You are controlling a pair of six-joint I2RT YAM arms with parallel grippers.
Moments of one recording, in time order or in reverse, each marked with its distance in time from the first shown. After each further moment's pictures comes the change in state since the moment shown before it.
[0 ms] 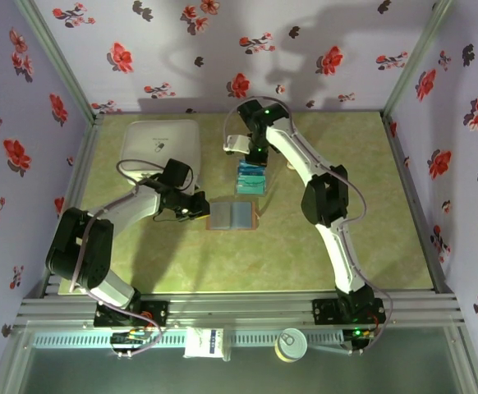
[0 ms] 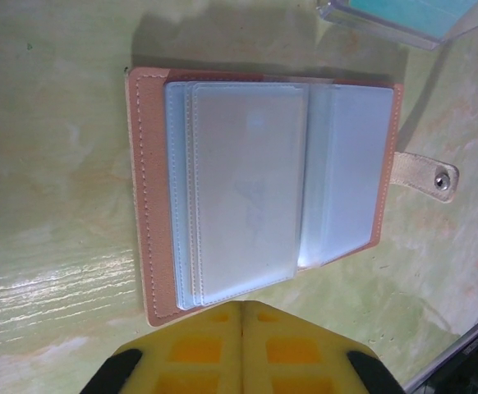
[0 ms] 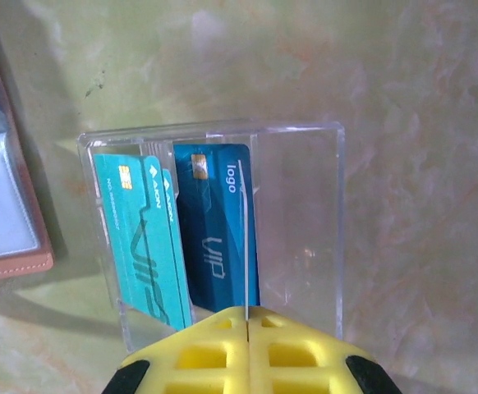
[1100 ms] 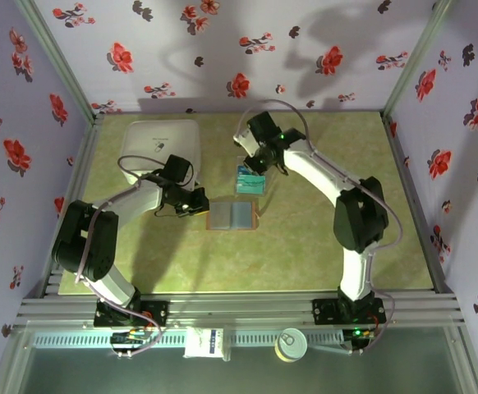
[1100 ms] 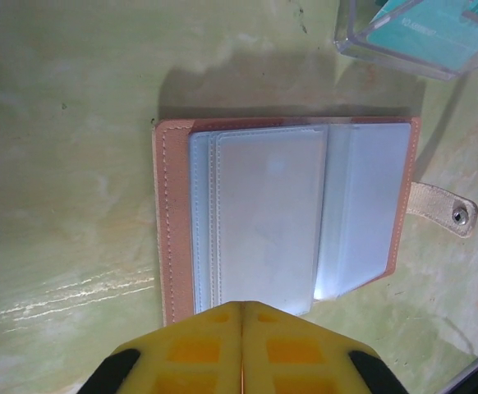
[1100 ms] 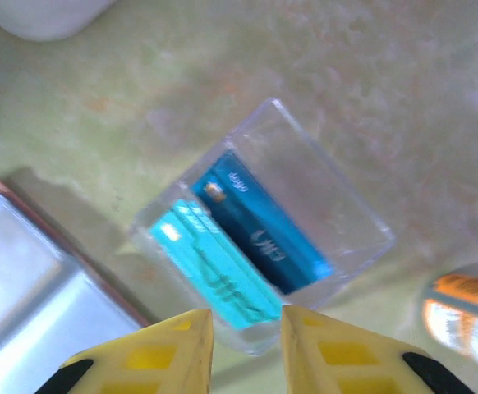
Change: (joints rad) left arm 0.023 0.060 0.051 -0.002 -0.025 0.027; right arm 0.057 -0.492 -0.772 0.573 0.042 0.741
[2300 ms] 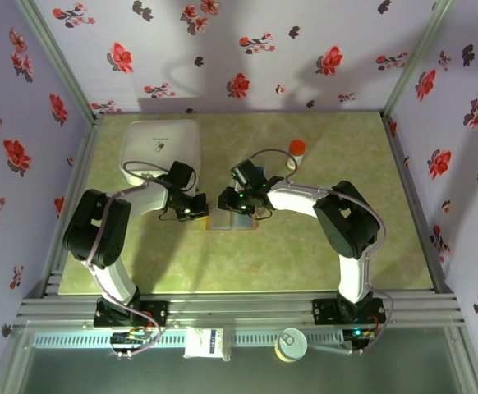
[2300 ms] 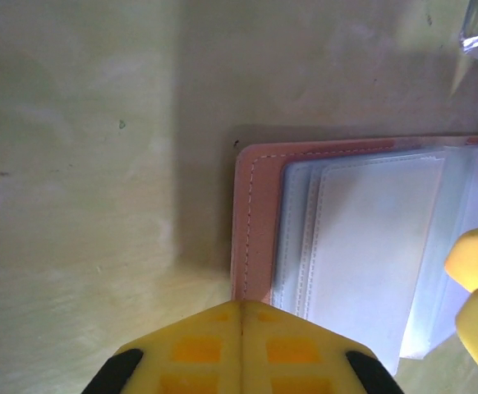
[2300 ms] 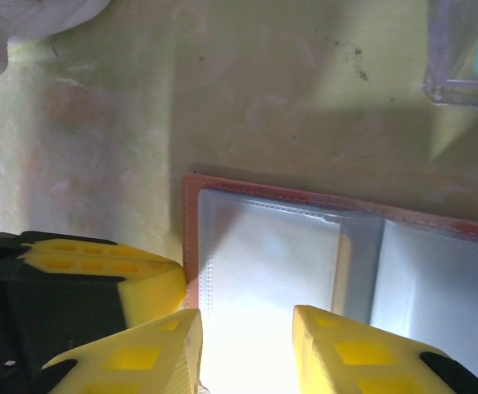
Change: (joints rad) left arm 0.005 0.114 -0.043 0.099 -0.034 0.004; right arm 0.148 0.031 -0.428 0.541 -0.313 1.028
